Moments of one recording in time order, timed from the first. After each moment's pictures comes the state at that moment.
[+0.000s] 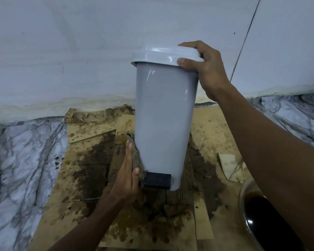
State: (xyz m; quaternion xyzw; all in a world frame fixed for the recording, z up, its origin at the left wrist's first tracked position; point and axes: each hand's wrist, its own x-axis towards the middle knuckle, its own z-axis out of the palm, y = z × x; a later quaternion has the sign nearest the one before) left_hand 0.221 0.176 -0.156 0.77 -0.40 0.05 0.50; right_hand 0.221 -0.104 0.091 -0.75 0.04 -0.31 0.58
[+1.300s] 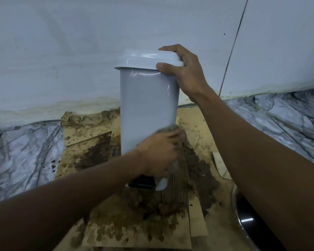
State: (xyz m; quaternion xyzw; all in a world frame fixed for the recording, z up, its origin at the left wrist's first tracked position) left_hand 0.209 0.079 -0.007 0.63 -0.72 0.14 -0.26; right_hand 0.221 -0.086 0.092 -0.76 0.05 -0.31 0.57
